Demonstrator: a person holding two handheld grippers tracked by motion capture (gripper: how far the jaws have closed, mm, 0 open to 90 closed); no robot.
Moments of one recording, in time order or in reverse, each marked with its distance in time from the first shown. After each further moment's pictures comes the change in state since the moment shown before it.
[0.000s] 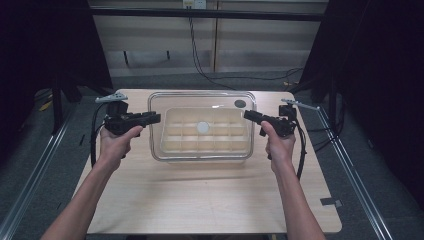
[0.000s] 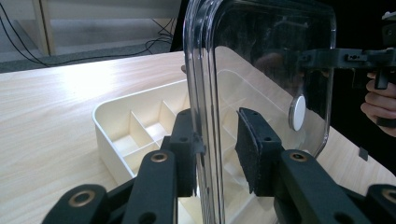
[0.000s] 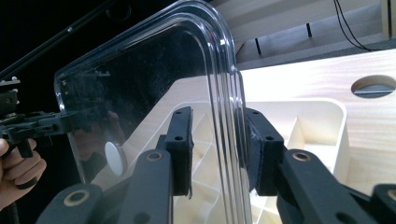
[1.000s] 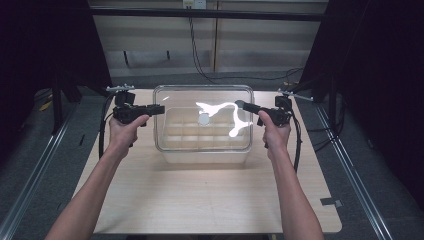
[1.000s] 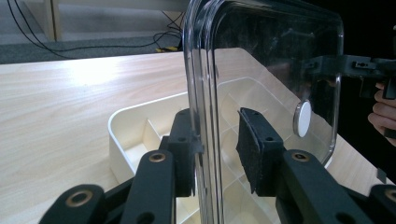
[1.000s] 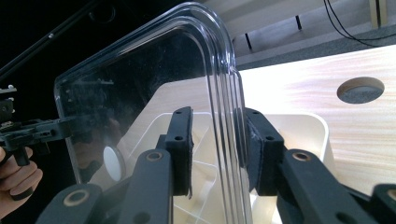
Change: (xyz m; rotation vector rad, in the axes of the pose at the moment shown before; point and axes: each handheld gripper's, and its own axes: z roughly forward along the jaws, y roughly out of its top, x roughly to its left) left arm 0.027 0.012 0.032 0.025 0.026 -0.076; right arm -0.027 0.016 0.030 0.019 -0.031 0.051
